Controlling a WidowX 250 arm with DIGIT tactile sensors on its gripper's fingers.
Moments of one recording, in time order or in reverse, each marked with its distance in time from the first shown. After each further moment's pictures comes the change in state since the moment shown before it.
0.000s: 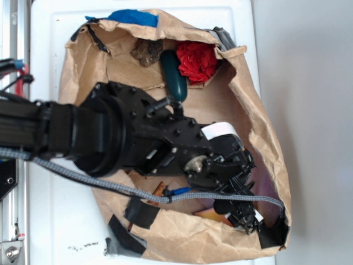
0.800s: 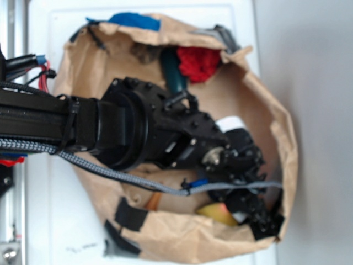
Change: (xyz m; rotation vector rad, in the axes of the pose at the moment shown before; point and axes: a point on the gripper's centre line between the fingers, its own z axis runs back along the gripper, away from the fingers) arm 0.004 -0.002 -0.006 -0.014 0.048 0.061
